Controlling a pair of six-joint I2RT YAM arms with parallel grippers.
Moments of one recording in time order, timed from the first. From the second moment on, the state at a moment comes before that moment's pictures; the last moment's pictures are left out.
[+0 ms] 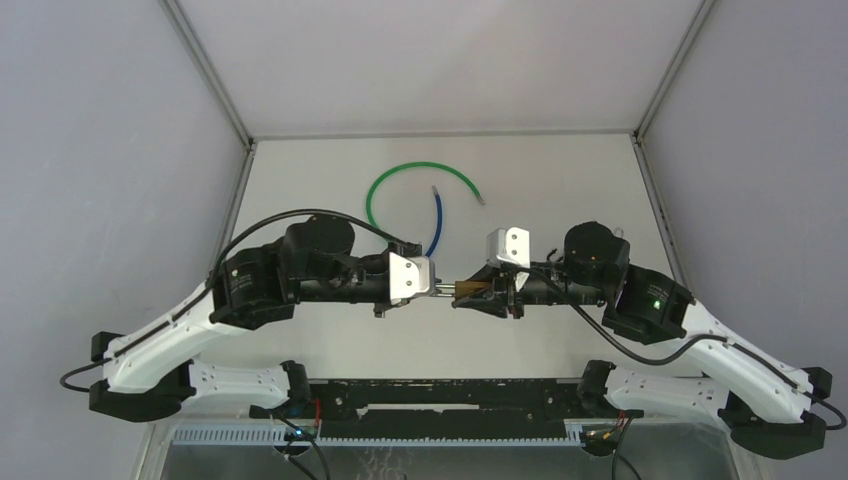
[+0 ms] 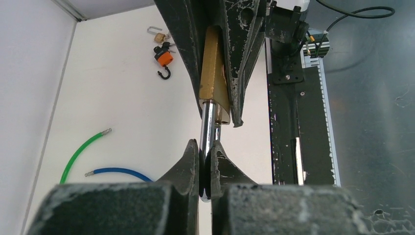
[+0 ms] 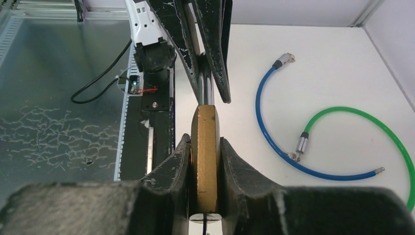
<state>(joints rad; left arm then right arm) -1.21 1.08 1.50 -0.80 0.21 0.37 1.04 0.86 1.17 -0.55 -0.43 -0.18</state>
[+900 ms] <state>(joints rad) -1.22 0.99 1.44 -0.66 0.11 0.30 0.73 0.82 0.97 0.01 -0.85 0.22</state>
